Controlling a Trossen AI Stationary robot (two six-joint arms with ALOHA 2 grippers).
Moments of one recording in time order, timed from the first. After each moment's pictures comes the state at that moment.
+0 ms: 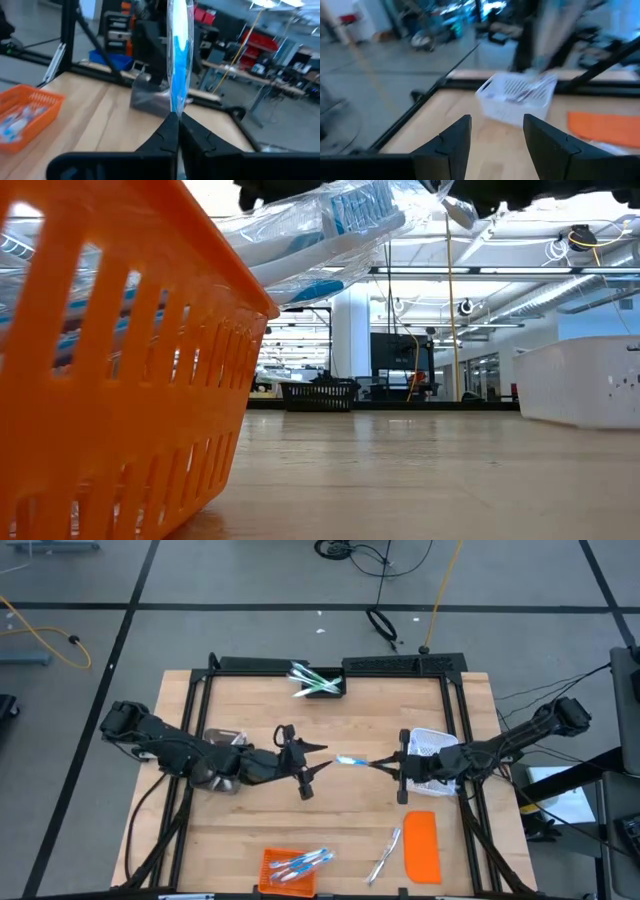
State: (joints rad) left arm -0.28 1.50 0.98 0.32 -0.59 0.02; right arm 0.37 0.97 0.47 0.46 0.42 -0.25
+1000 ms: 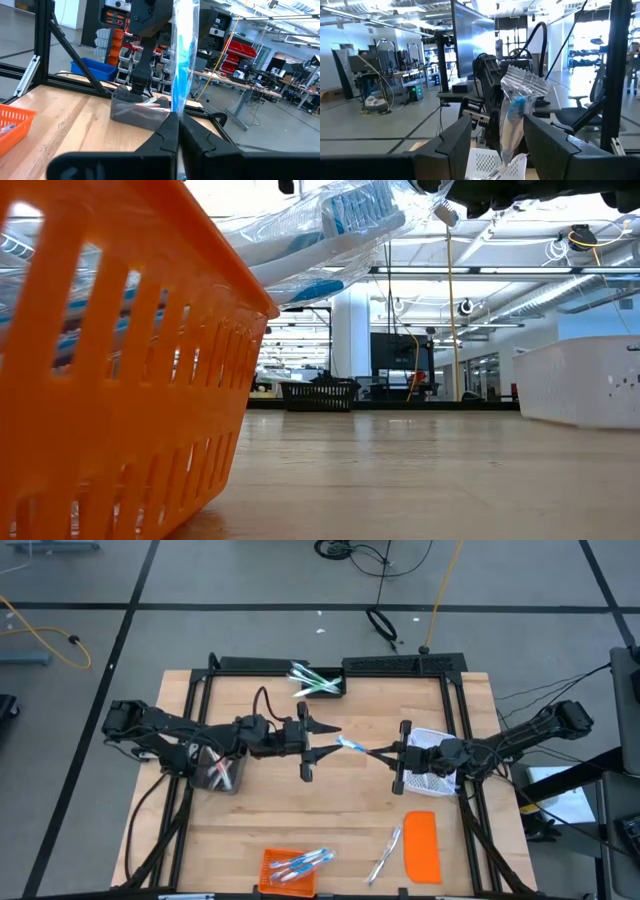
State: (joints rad) left arm -0.08 1.50 0.98 0.70 -0.13 0.11; right arm 0.29 0.98 0.47 0.55 0.41 -0.29
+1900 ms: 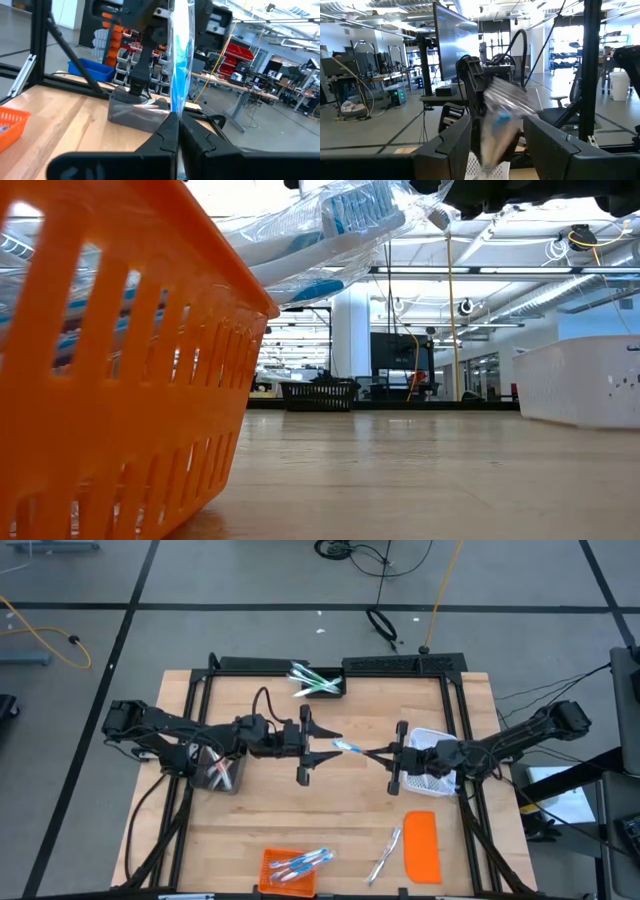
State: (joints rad) left arm -0.08 1.50 0.98 0.71 -0.03 0.10; right arm 0.29 1.04 0.47 0.63 0.42 -0.30
